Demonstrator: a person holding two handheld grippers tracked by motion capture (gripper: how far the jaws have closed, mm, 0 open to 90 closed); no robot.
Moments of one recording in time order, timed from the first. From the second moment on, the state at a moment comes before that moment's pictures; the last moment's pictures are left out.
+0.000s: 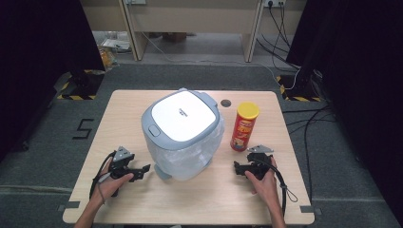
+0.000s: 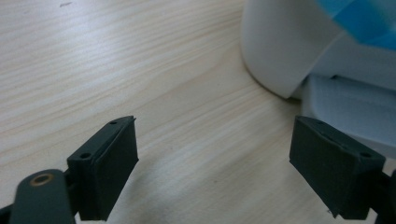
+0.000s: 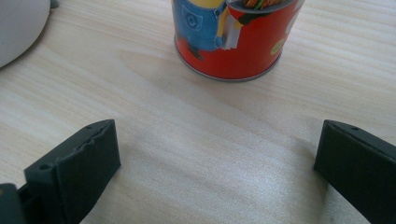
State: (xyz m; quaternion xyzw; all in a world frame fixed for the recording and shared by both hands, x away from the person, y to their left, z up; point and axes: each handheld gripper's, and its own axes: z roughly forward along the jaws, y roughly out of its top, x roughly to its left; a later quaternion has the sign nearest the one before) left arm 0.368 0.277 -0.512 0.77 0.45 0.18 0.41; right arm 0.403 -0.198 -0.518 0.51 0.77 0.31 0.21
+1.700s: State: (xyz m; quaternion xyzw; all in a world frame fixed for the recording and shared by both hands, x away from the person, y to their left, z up) left arm 0.362 0.238 -0.514 0.77 0.46 0.17 0.42; right arm 0.361 -0.118 -0.479 0.41 0.77 0.45 0.19
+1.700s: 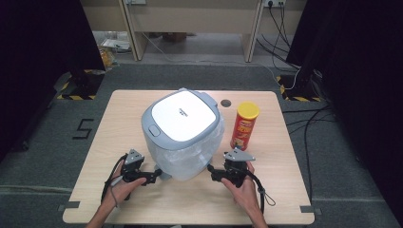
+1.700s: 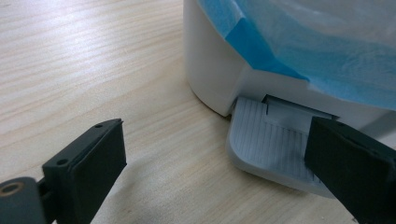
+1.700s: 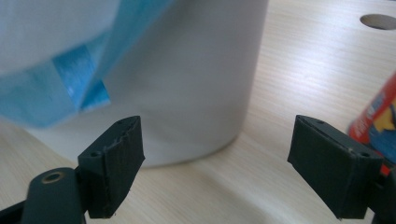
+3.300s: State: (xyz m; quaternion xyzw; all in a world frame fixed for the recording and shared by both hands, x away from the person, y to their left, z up) left arm 0.383 0.226 -0.521 0.74 0.49 0.20 0.42; right arm 0.438 -0.073 -0.481 0.40 0.79 0.40 0.23
